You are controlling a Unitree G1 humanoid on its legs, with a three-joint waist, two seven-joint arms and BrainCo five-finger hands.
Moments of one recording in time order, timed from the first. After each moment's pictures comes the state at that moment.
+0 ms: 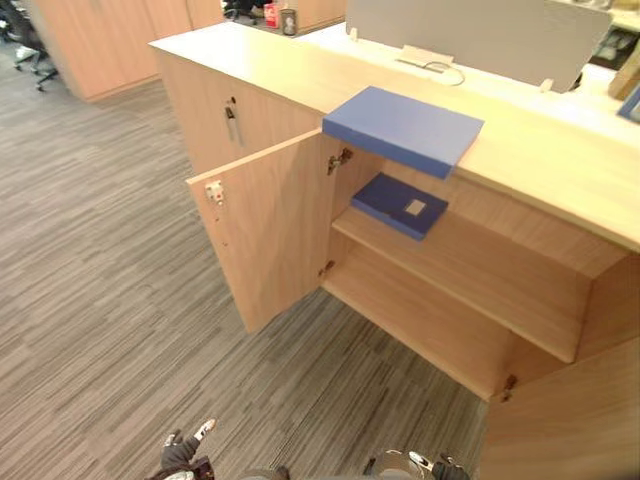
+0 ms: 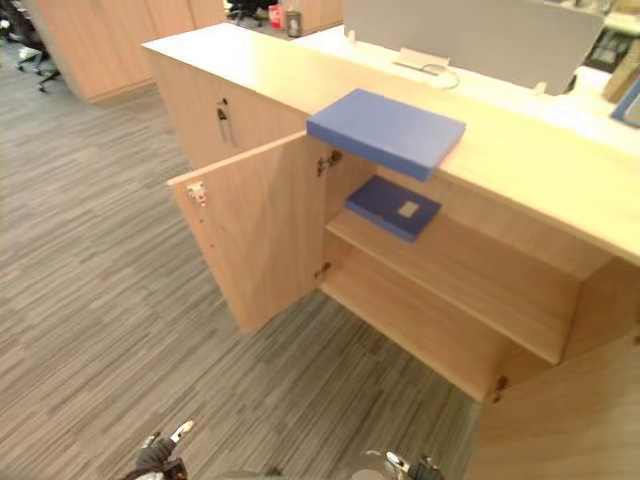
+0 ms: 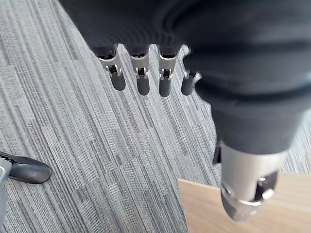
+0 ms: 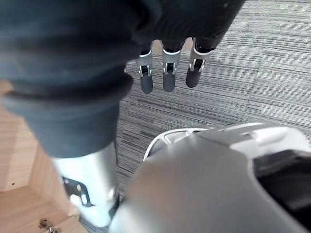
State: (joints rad) left arm 0.06 0.12 0.31 1.06 -0.19 -0.16 0.17; right arm 0.10 -0.06 -0.34 1.11 0.02 -0.05 -0.01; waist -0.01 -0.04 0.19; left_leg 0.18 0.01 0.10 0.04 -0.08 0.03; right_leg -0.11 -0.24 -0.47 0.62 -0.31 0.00
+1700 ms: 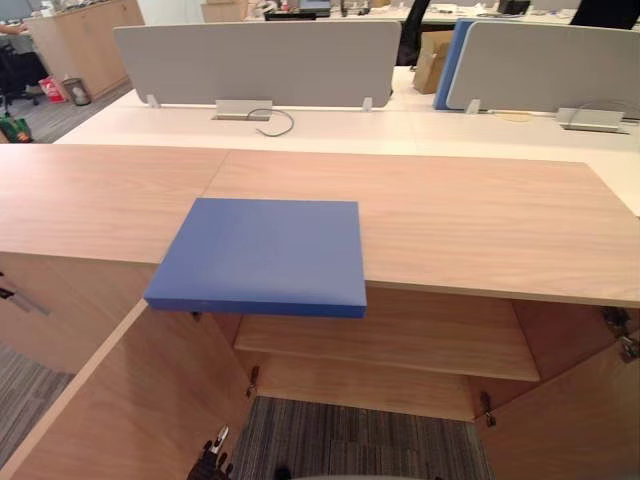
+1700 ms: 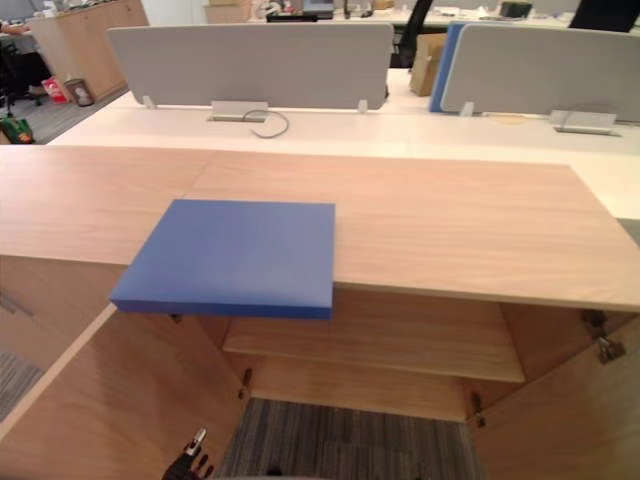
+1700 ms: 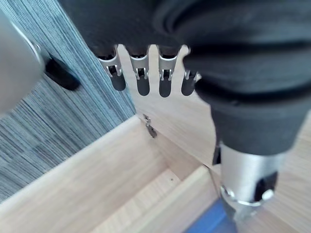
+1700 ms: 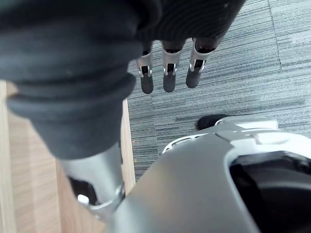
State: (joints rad) left arm 0.22 0.04 0.13 0.82 -0.81 -0.14 -0.06; right arm 0.15 -0.07 -0.27 1.13 -0.06 0.00 0.02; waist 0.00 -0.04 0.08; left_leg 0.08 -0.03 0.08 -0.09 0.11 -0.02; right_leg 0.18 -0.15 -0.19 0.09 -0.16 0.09
